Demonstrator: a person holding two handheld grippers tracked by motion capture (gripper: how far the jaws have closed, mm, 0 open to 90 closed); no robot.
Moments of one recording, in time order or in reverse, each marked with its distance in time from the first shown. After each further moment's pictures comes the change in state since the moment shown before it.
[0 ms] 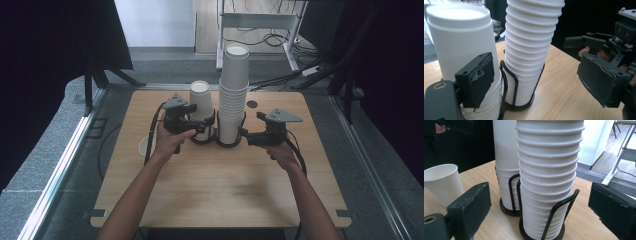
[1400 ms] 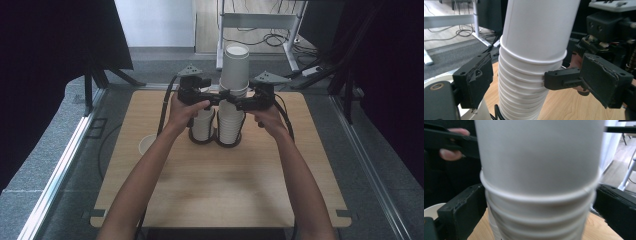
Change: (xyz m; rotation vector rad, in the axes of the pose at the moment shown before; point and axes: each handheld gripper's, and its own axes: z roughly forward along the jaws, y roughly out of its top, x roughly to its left) left arm 0.007 0.068 0.041 -0.021 -0.065 0.008; right arm -0.022 0.084 0.056 -0.042 0.058 0.027
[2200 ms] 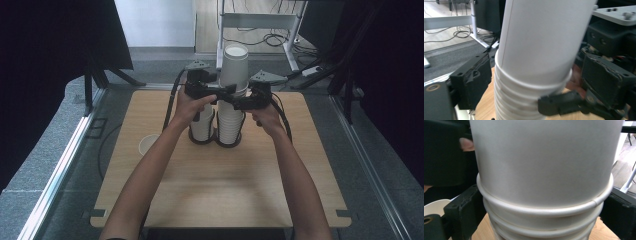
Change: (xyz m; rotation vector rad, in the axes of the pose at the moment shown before) left arm -0.001 0.016 0.021 -0.003 0.000 0.016; right arm 0.002 0.002 0.007 0.024 0.024 -0.025
